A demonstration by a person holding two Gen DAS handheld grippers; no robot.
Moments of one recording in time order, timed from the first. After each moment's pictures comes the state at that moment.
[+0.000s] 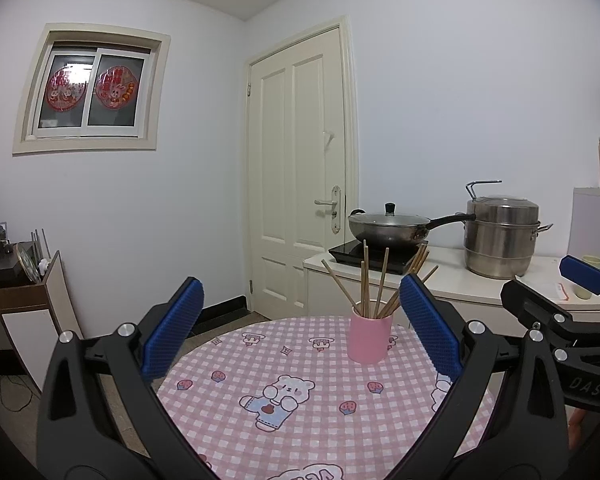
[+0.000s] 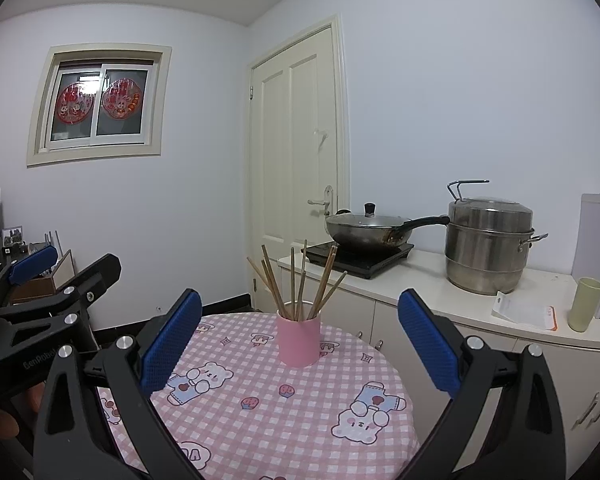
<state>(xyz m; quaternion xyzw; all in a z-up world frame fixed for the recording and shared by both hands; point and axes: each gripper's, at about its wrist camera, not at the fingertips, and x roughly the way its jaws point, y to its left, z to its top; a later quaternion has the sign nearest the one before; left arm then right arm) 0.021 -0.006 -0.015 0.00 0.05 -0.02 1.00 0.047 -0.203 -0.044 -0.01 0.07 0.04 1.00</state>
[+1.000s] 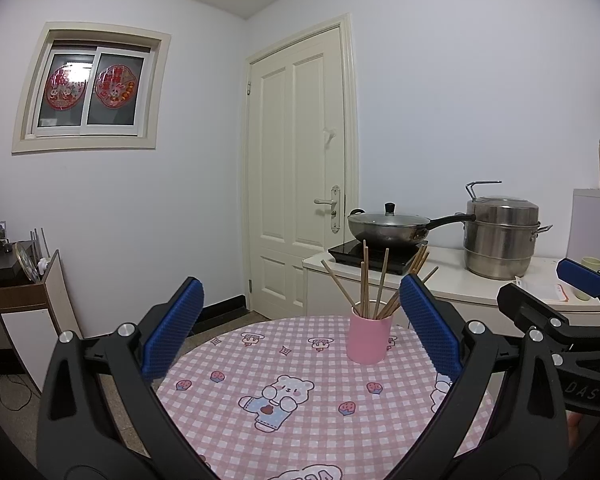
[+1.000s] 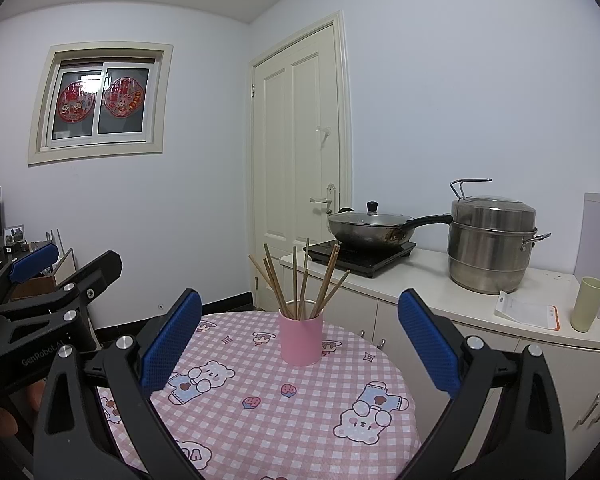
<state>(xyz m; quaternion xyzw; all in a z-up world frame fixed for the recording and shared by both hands) 0.023 0.000 -0.015 0.00 0.05 -0.03 1.00 0.050 -0.202 -0.044 -0.01 0.07 0.05 1.00</state>
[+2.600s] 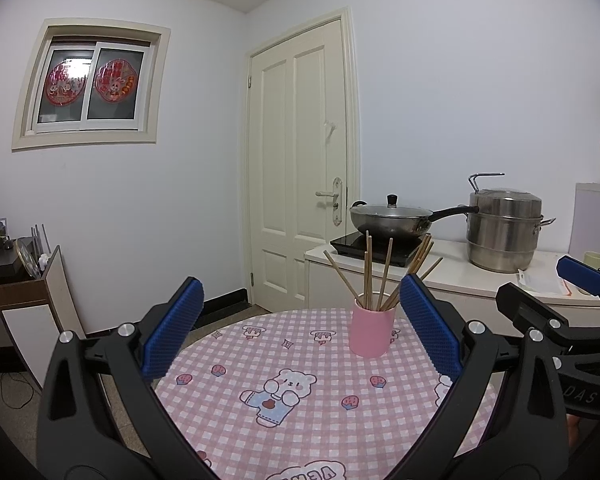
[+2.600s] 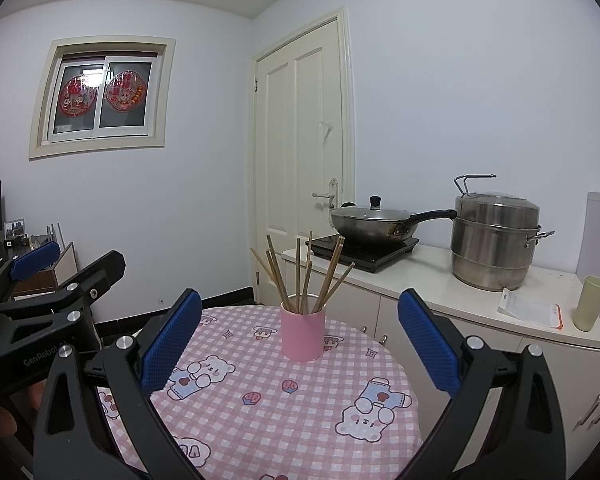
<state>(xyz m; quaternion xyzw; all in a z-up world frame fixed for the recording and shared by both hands) 0.029 0.001 -0.021 0.00 0.06 -0.02 1.00 0.057 -0.203 -0.050 -0.01 0.08 0.05 1.00</state>
